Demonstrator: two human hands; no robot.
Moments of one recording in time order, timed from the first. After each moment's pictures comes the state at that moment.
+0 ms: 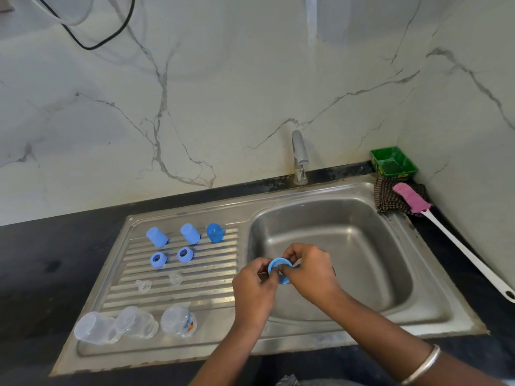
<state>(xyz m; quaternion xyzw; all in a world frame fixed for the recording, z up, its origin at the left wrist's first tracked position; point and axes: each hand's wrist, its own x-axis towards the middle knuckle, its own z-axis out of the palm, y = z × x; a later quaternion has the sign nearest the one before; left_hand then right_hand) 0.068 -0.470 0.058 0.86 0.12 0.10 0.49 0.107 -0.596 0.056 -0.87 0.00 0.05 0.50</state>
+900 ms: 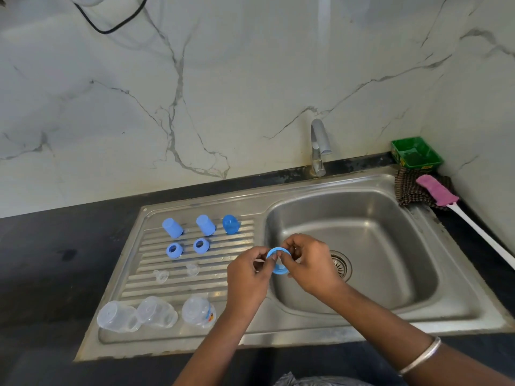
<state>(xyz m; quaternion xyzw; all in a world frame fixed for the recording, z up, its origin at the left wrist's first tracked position) 0.075 -0.411 0.062 0.87 0.08 0.09 0.48 0.110 -0.554 0.052 -0.83 -0.07 0.01 0.56</state>
